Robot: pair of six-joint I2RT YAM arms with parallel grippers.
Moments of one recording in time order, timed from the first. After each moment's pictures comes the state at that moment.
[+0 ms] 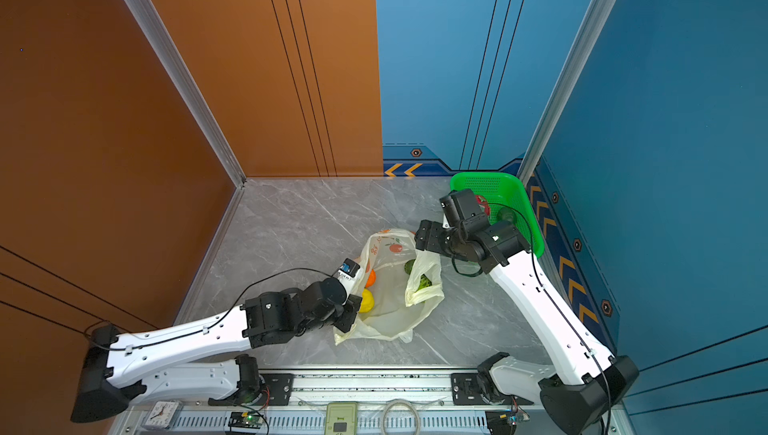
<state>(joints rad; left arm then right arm) -1.17 1.10 0.86 -0.54 -0.27 -0.53 0.55 1.22 1.42 -1.07 -0.03 0.66</state>
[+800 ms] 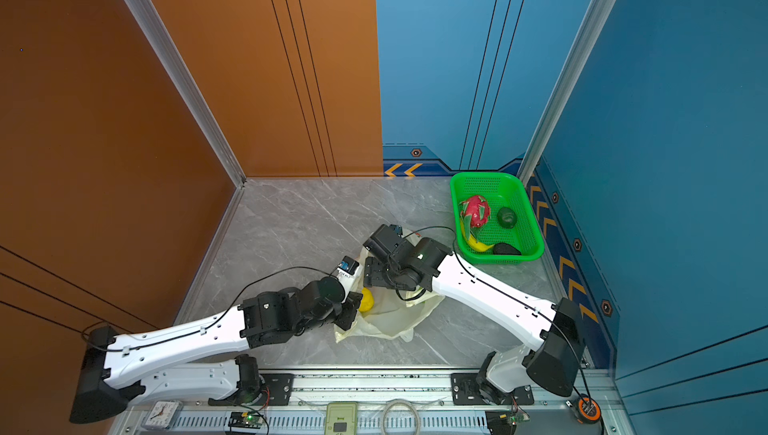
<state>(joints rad) -1.17 1.09 0.87 -0.52 -0.29 -0.52 0.94 1.44 1.31 -0.97 0.07 0.94</state>
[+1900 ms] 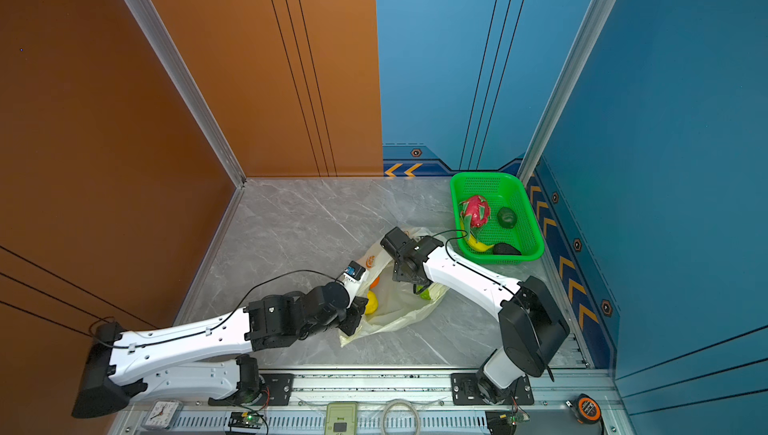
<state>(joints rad) -1.21 1.12 0.86 -0.48 -0.29 -0.51 0.74 1.57 1.15 -0.93 0.31 0.88</state>
